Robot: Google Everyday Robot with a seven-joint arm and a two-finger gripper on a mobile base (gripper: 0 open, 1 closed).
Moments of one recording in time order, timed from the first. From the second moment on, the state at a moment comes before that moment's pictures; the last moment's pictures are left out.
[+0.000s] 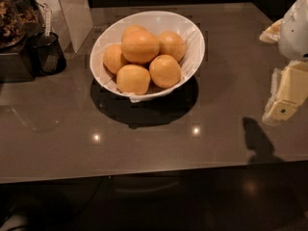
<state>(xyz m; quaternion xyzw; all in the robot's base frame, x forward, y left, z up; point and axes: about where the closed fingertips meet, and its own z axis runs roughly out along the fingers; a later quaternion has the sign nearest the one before) 0.438 -0.216 0.977 -0.60 0.78 -0.04 0.16</state>
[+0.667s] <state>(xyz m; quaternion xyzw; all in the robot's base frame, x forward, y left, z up) 0.454 -0.200 0.983 -0.61 0.77 -0.02 0.19</state>
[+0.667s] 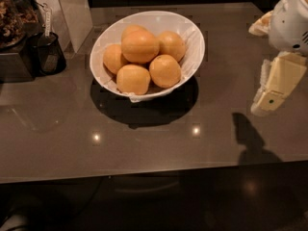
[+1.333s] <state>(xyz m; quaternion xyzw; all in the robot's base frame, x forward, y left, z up) 0.523 -0.135 1.009 -0.65 0.72 0.02 0.24</state>
